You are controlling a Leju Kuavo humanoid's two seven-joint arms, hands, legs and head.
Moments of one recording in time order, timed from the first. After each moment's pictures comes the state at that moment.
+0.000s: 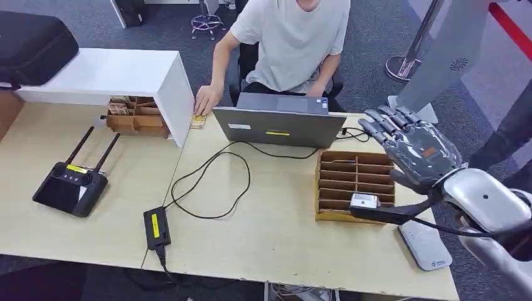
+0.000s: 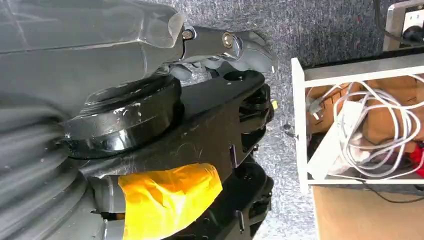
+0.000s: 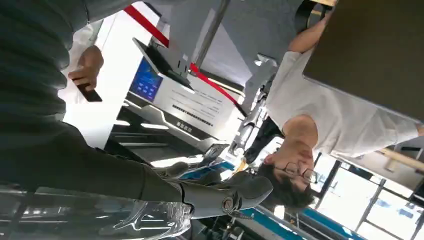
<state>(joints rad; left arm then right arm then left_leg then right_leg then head) -0.07 -0.03 -0.81 -0.17 1.02 -0.10 -0.37 -0.71 -0.79 0.67 -1.84 1.00 0.29 0.13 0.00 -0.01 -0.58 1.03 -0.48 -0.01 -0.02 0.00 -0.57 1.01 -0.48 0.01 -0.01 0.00</state>
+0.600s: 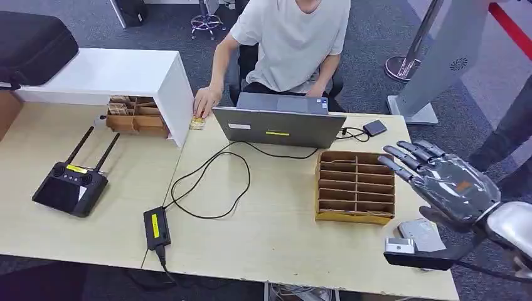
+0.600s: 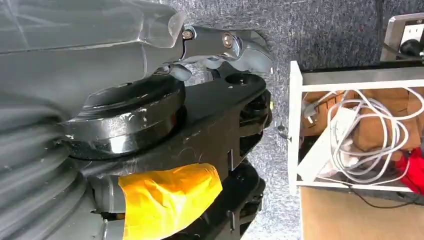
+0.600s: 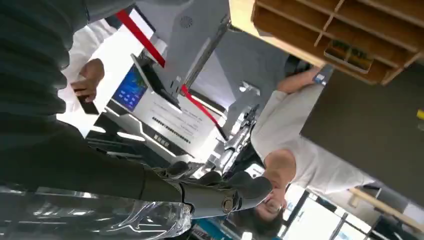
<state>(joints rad) -0.06 -0.03 -0.78 -0.17 1.06 -0.10 -0.38 -0.62 -1.09 0.69 -2.05 0.82 0.30 0.14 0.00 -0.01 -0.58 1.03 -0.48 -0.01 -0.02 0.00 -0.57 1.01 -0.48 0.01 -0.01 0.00</state>
